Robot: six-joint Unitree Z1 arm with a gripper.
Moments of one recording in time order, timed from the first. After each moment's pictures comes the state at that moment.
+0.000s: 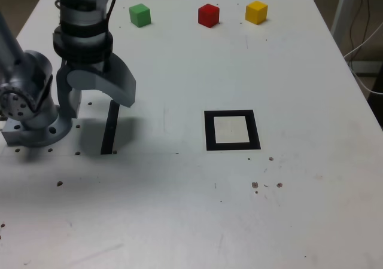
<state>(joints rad) -0.01 1.43 -0.73 1.09 0.03 -0.07</state>
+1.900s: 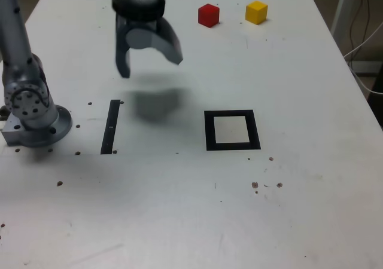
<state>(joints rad) 0.37 1.69 -1.10 1.15 0.13 0.23</state>
